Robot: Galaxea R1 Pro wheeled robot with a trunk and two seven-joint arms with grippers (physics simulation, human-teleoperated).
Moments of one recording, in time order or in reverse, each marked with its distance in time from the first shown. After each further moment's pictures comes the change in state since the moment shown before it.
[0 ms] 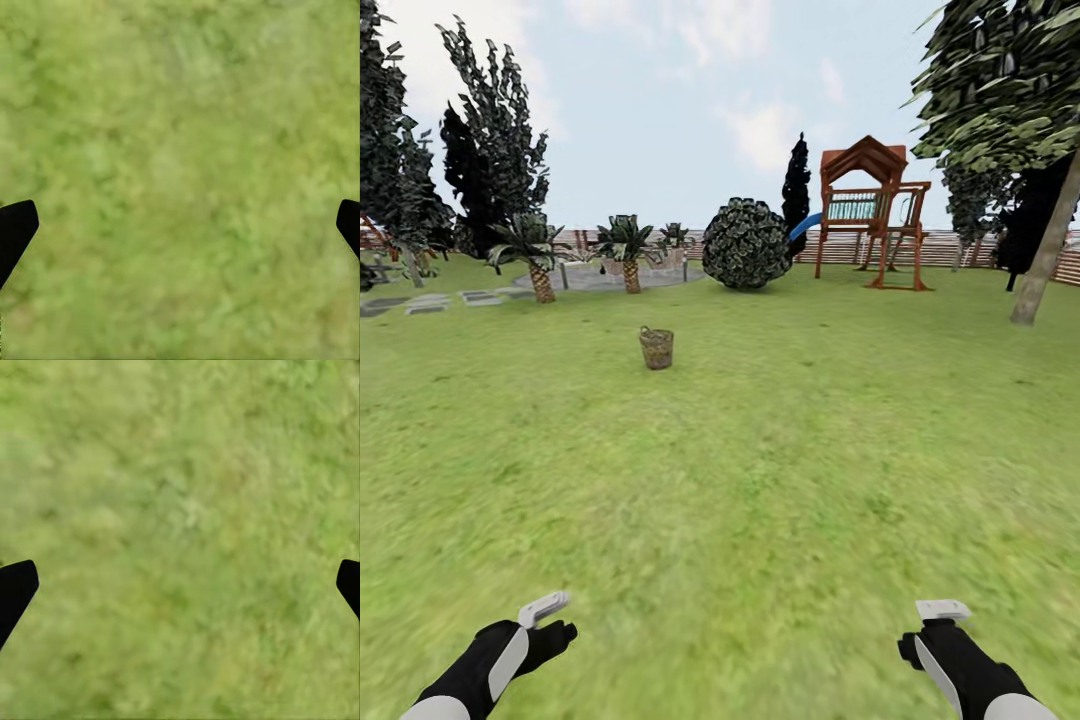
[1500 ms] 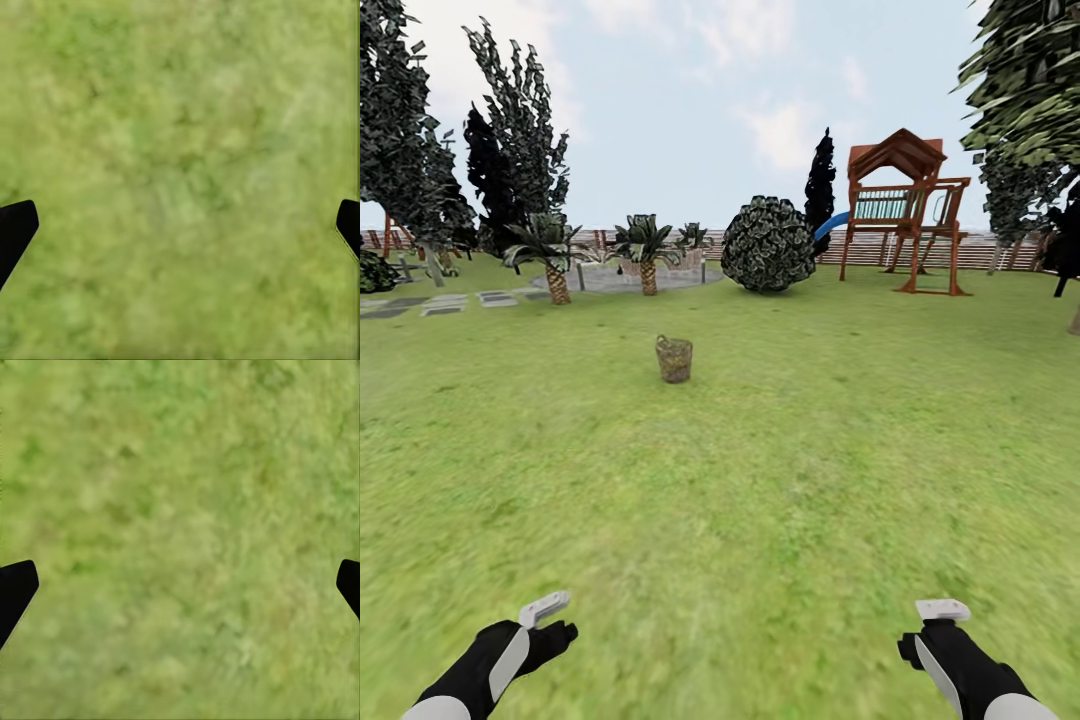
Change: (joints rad) left arm 0.000 -0.002 0.000 0.002 0.000 -0.001 0.000; right arm 0.000 0.000 -0.001 0.000 -0.003 -0.001 0.001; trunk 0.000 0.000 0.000
